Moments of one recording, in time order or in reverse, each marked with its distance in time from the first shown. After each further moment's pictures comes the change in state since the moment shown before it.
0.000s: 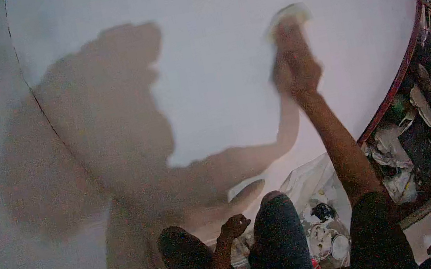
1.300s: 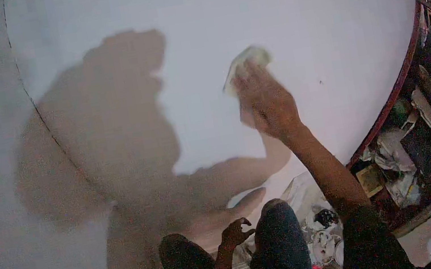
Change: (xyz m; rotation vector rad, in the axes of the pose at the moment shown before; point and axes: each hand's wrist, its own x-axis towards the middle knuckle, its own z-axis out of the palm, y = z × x) left_hand -0.026 0.051 -0.092 -0.094 0.023 -0.009; right_hand -0.024 -0.052 0.031 0.052 -0.187 -0.296
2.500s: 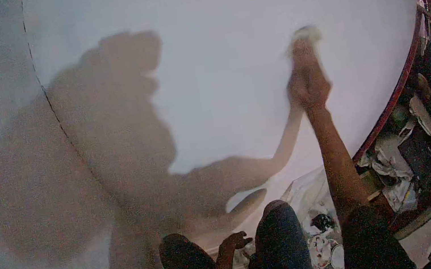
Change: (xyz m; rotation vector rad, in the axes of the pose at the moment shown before) left_hand 0.073 -0.140 0.122 0.259 -0.446 -0.014; right_hand -0.008 0.100 0.011 -0.037 0.472 0.249
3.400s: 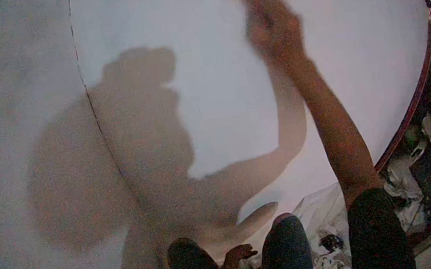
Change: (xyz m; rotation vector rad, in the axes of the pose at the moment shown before) left_hand 0.029 -0.016 0.017 0.048 0.002 0.021; right_hand 0.163 -0.106 0.016 0.403 0.223 -0.269
